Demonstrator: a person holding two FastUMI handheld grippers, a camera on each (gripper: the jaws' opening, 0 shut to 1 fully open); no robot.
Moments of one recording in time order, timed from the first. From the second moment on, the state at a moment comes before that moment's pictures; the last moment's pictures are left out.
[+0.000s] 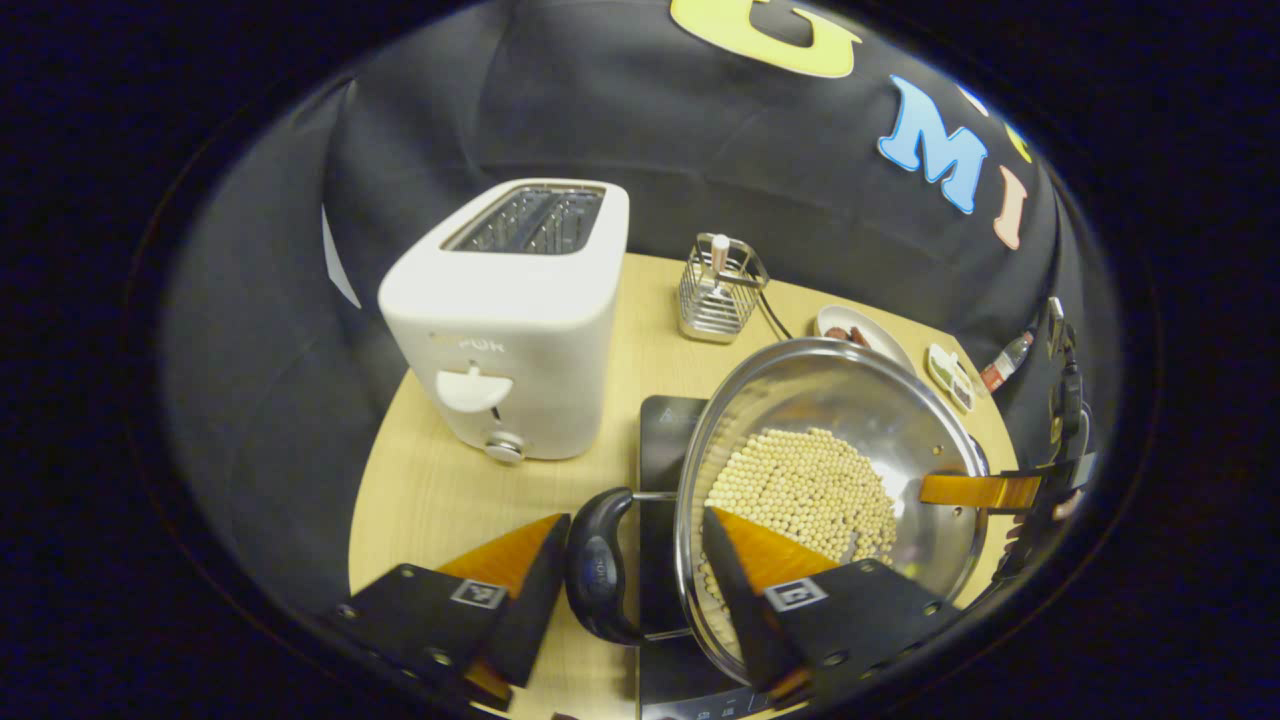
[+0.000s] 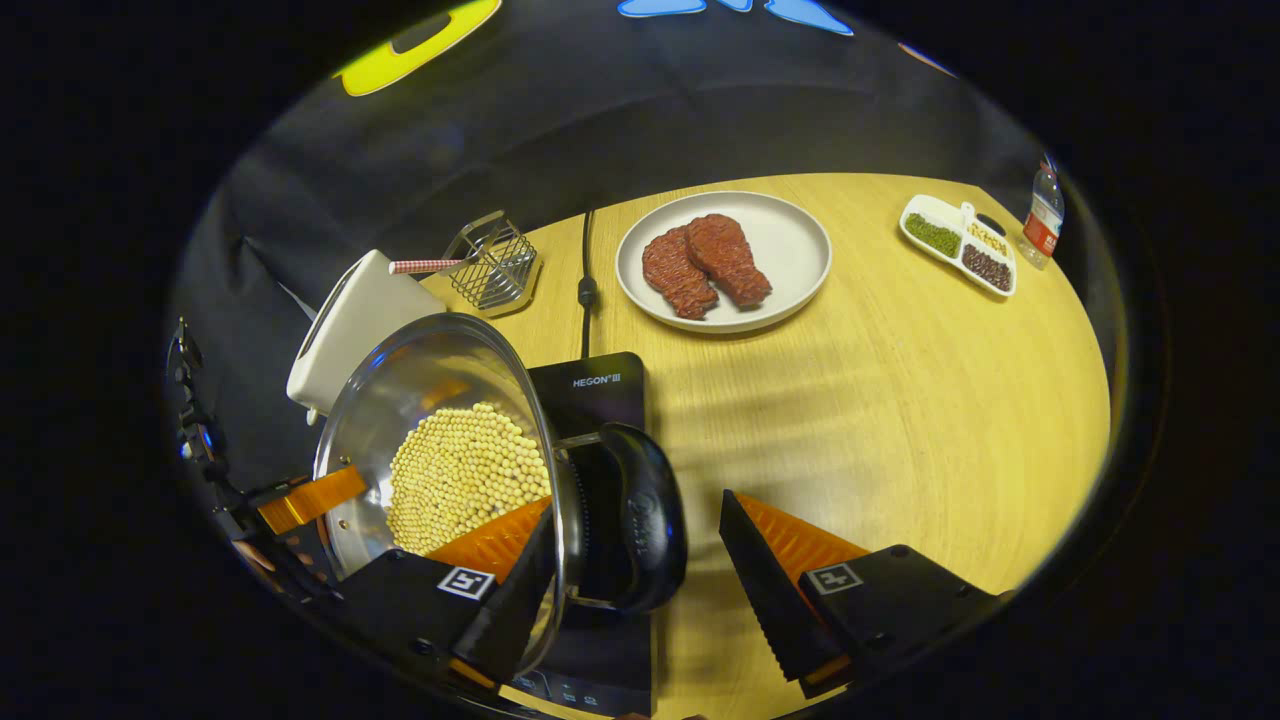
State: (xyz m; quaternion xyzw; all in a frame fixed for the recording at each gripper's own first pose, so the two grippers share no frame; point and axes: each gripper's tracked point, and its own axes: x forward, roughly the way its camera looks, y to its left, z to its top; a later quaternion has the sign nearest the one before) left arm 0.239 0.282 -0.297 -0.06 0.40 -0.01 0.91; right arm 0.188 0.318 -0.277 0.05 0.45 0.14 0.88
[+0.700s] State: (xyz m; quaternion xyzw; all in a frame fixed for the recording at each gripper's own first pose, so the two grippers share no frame) left arm 0.222 0.256 -0.207 0.01 0.30 0.02 0.95; right arm 0.137 0.212 -0.158 0.05 0.33 0.14 0.93
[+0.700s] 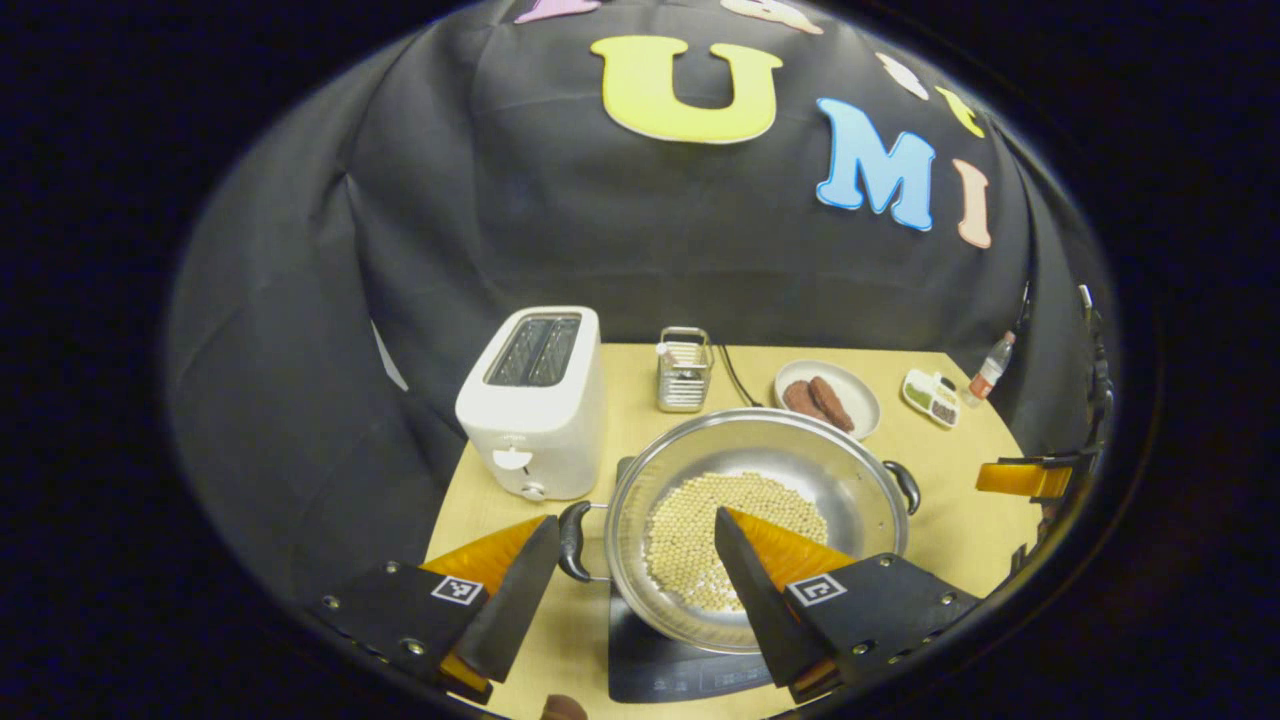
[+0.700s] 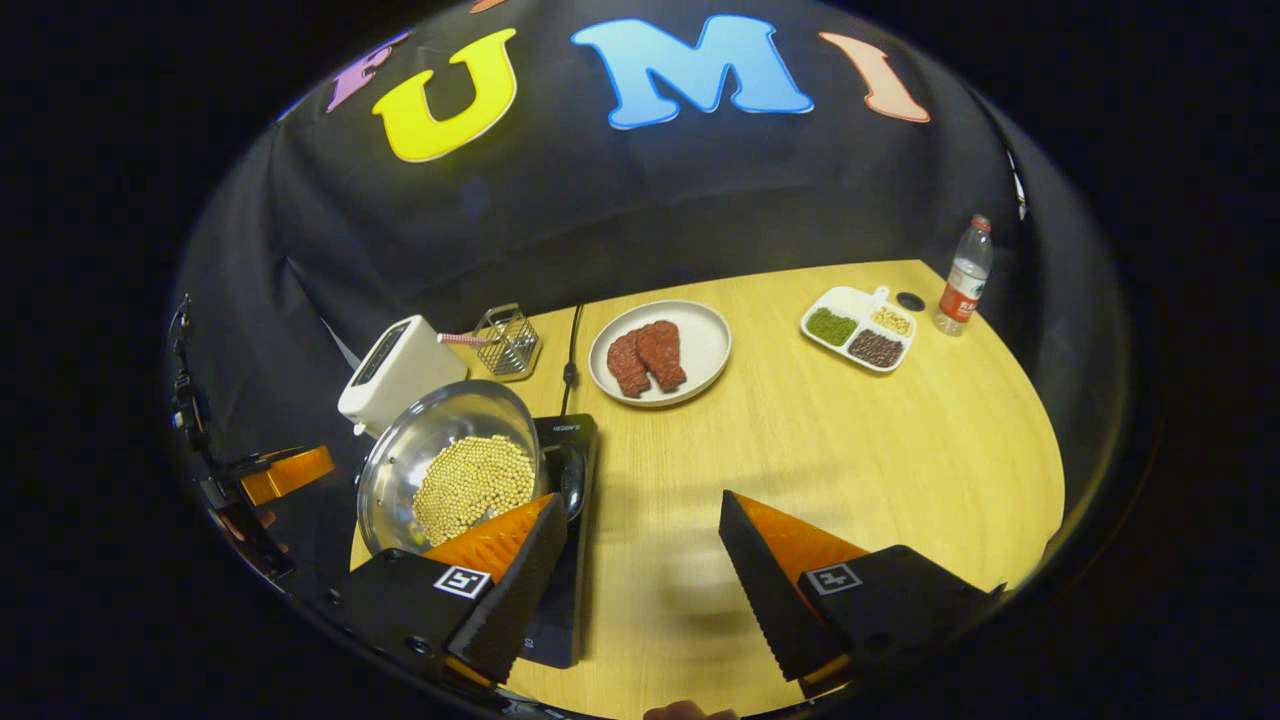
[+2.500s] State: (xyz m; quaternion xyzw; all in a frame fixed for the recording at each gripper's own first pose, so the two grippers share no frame) left arm -0.091 -0.076 0.025 -0.03 0.00 0.12 0.99; right arm -0.003 -0.120 0.025 0.01 0.00 0.07 1.00
